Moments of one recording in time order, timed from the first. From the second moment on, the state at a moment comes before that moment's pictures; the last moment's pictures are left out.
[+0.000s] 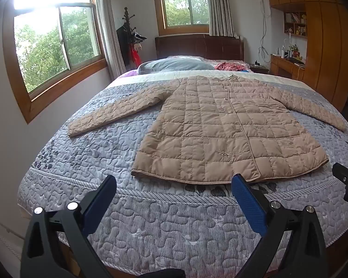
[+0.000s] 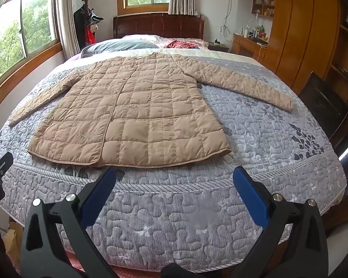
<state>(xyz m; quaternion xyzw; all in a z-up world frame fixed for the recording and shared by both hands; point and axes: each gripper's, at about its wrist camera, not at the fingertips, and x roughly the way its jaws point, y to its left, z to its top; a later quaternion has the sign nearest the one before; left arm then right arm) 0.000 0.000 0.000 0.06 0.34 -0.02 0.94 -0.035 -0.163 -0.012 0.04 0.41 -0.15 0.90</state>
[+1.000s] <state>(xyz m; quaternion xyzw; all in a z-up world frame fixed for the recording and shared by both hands) 0.002 0.000 -0.001 0.07 0.35 -0.02 0.94 -0.032 -0.160 -0.015 0.04 0.41 -0.15 0.90</state>
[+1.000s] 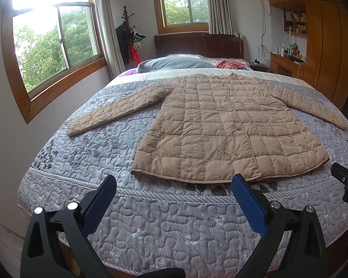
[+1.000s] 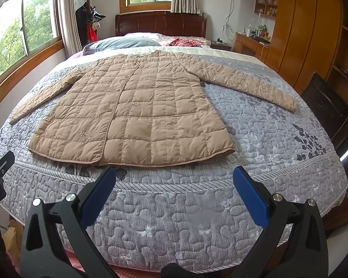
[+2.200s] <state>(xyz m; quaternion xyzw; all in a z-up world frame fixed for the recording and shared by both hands) 0.002 0.001 -0.002 0.07 0.35 -0.02 0.94 -0.031 -0.158 -0.017 0.04 0.41 -0.14 0.90</state>
